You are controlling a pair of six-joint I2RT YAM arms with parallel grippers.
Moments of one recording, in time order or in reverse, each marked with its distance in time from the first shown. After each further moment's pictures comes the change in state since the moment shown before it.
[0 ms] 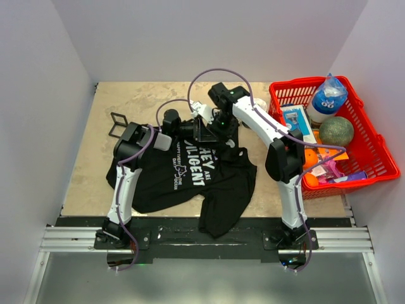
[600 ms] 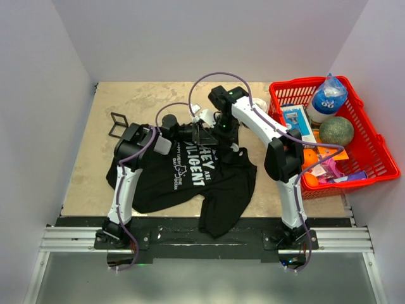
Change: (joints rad) left arm -0.010 0.001 -0.068 0.172 -0.004 -0.108; right arm 0.008 0.026 0.002 -0.101 0.043 -0.013
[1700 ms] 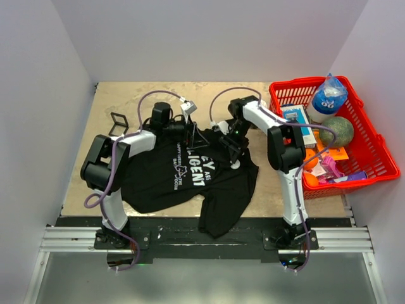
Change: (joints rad) left arm 0.036 -0.496 -0.148 -0.904 -0.216 0.900; right arm -0.168 0.127 -0.190 0.006 -0.346 0.053
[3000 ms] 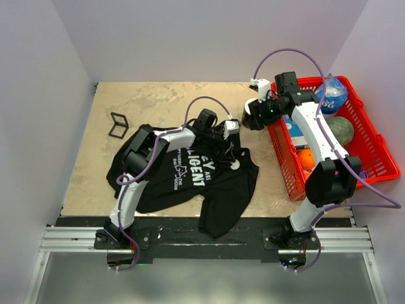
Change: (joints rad) left arm -0.281 0.398 0.459 -0.345 -0.104 0.458; right arm -0.226 -0.613 -0.229 0.383 0.040 0.247
